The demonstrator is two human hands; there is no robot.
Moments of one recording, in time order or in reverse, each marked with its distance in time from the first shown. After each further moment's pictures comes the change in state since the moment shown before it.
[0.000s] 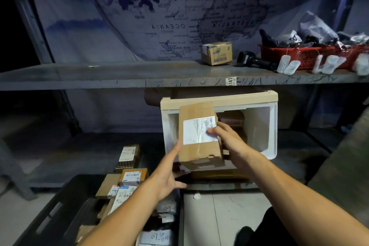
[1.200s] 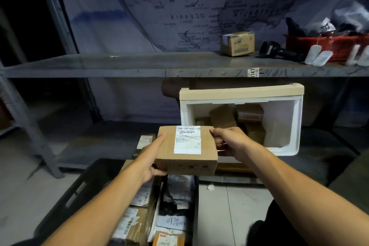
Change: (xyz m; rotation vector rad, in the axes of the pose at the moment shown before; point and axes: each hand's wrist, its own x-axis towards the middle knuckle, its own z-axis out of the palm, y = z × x) left_hand -0.041 0.034 -0.068 0.118 0.384 0.044; right_hand 0.005 0.006 0.047 -0.078 -0.006 0.154
